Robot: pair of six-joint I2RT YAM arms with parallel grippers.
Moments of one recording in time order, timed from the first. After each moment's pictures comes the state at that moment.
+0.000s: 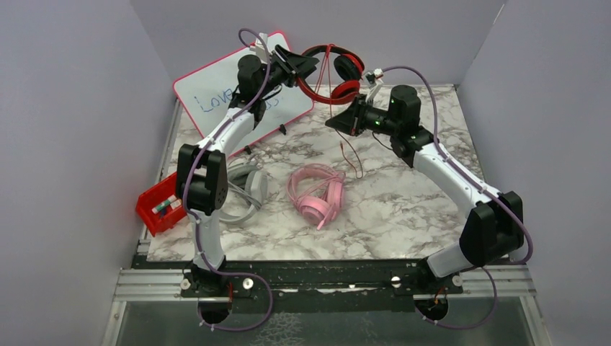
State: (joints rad) left arm -0.28 2.01 1.69 0.49 0.54 -1.31; right arm 0.39 1.51 1.24 0.09 -0.68 0.49
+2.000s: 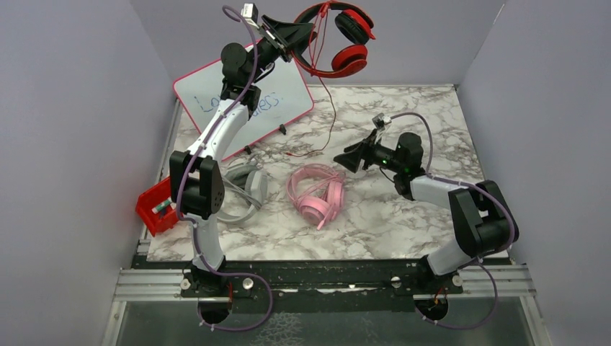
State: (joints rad) left arm -0.28 1.95 1.84 0.70 0.58 -1.63; right arm 0.28 1.54 0.66 0.76 -0.75 0.41
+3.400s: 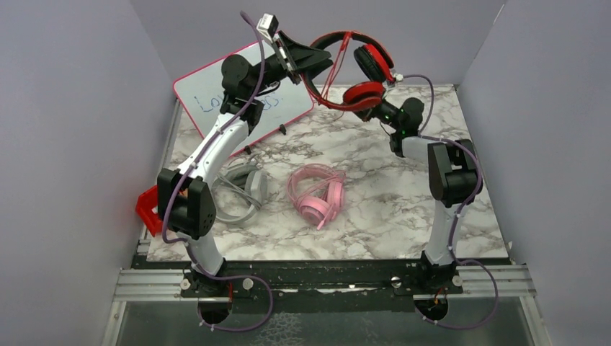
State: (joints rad) left arm -0.35 1.76 1.66 0.69 0.74 -1.66; right arm 0.16 2.05 1.18 1.17 -0.80 0.65
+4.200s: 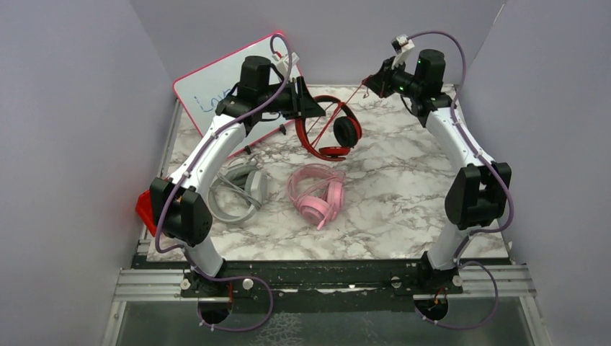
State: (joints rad) left arm -0.38 1.69 1.67 -0.36 0.76 -0.59; right arm 0.12 1.79 1.58 0.01 -0.61 0.04
